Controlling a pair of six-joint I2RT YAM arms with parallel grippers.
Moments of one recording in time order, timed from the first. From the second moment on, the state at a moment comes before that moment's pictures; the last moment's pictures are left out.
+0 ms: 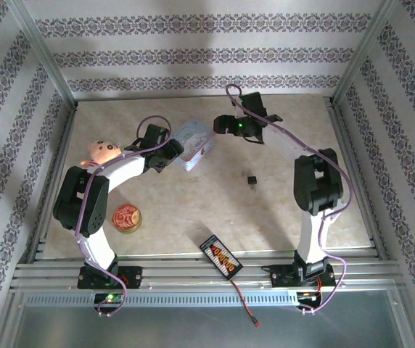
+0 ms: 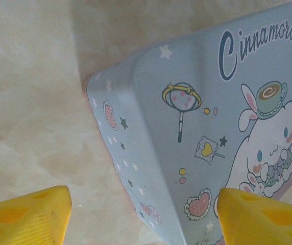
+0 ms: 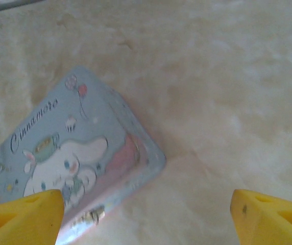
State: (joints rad) left arm -0.32 1.76 1.13 -0.25 0.06 -1.01; right arm 0.32 2.02 1.61 -0.37 -0.29 0.36
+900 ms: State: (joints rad) left arm -0.30 1.85 1.21 -0.23 0.09 -0.96; right arm 0.37 2.30 1.87 -0.42 -0.40 0.33
